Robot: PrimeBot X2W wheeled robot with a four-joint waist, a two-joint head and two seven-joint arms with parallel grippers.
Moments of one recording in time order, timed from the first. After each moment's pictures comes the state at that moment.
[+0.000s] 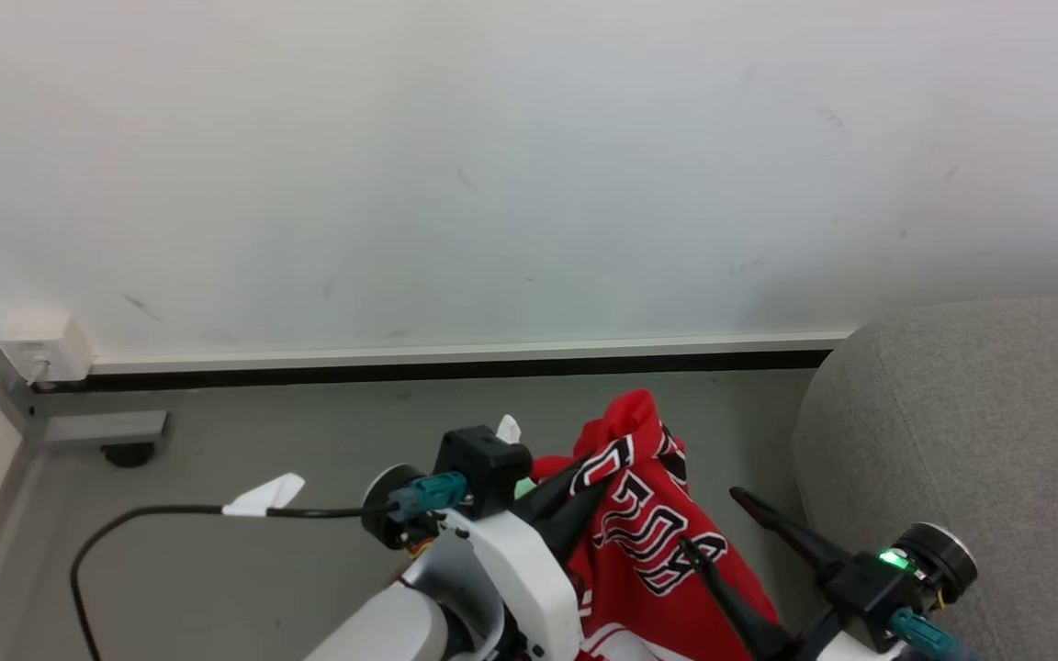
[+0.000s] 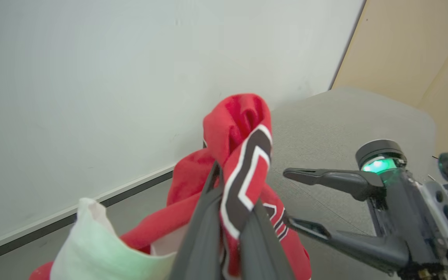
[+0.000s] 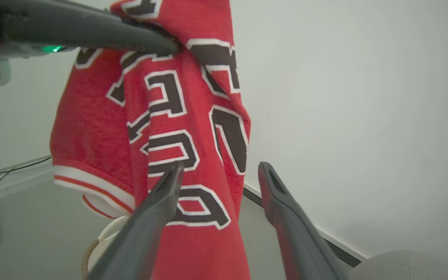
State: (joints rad) left arm -0.44 0.20 -0.72 0.09 -0.52 -0.01 0.10; right arm -0.29 -0.34 0.68 0.23 0.36 0.13 -0.22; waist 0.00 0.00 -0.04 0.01
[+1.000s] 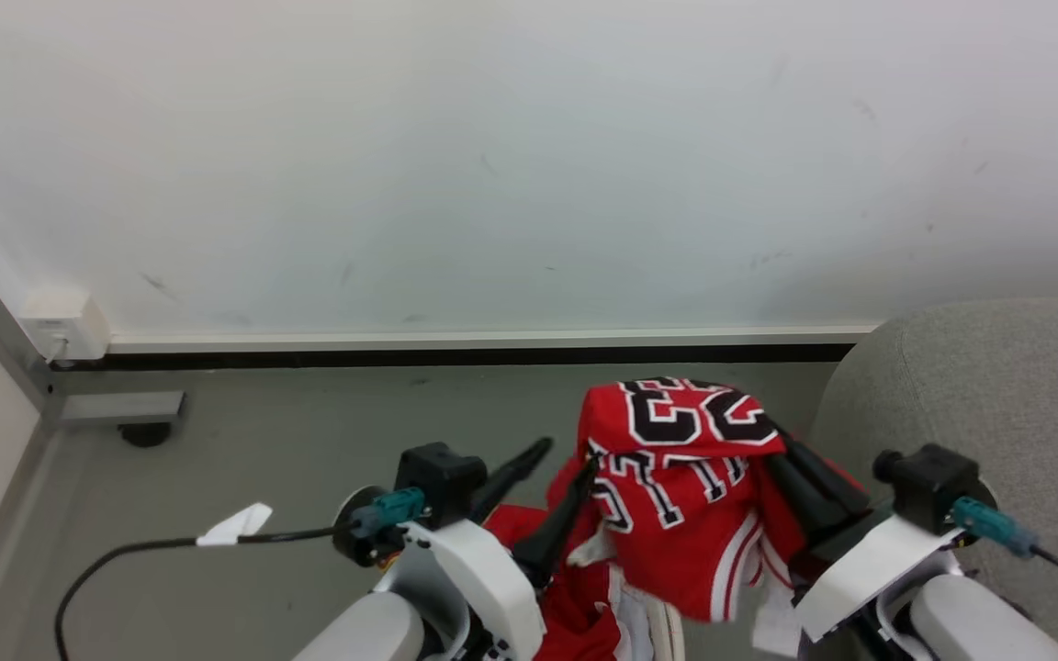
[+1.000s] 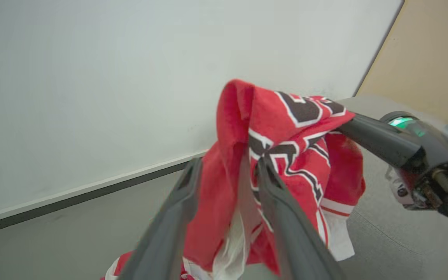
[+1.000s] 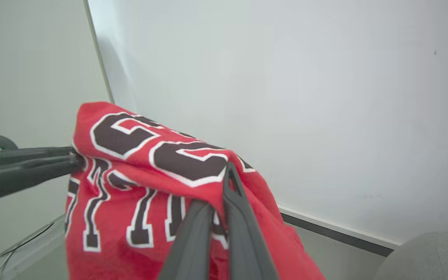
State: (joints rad) left arm -0.44 0.19 -0.71 0.27 -0.55 -0.03 -0.04; right arm -0.47 -0.30 0.71 0.42 0.68 0.13 -0.26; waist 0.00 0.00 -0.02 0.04
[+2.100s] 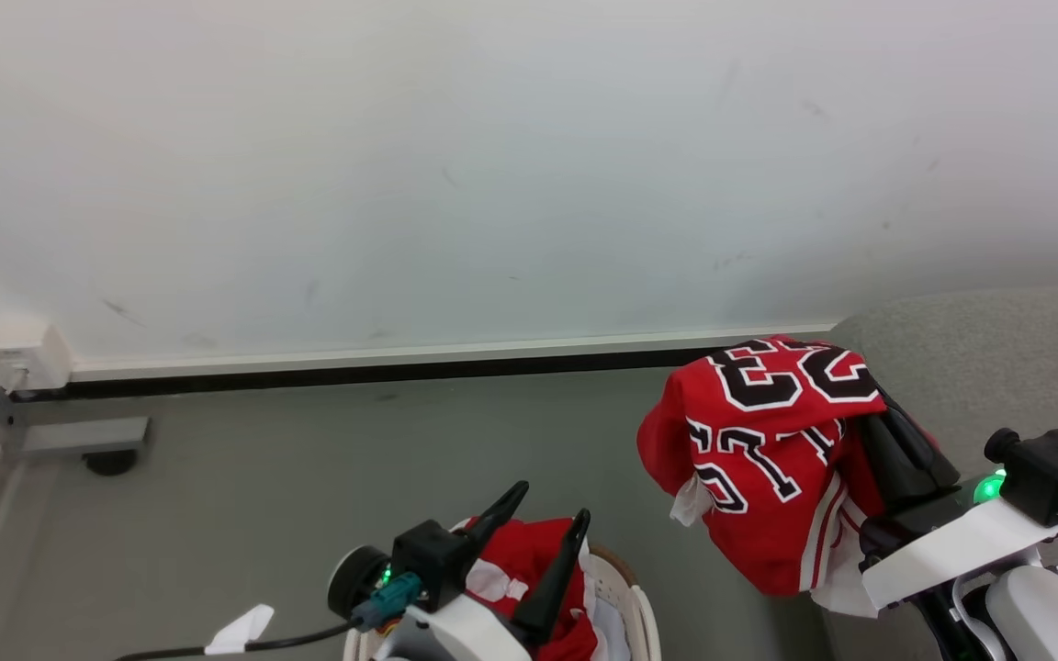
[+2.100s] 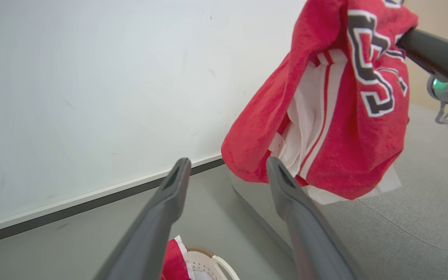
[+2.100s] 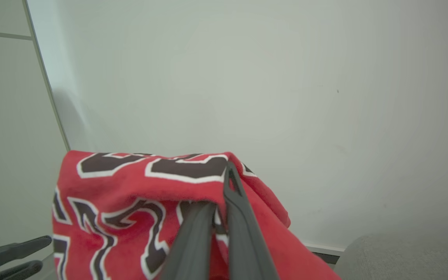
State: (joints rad) left arm -0.34 0.11 -0.65 0.42 -0.38 -0.07 -0.26; right arm -0.38 -0.34 0.48 0.29 0.69 0.13 -0.26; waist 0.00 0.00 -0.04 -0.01
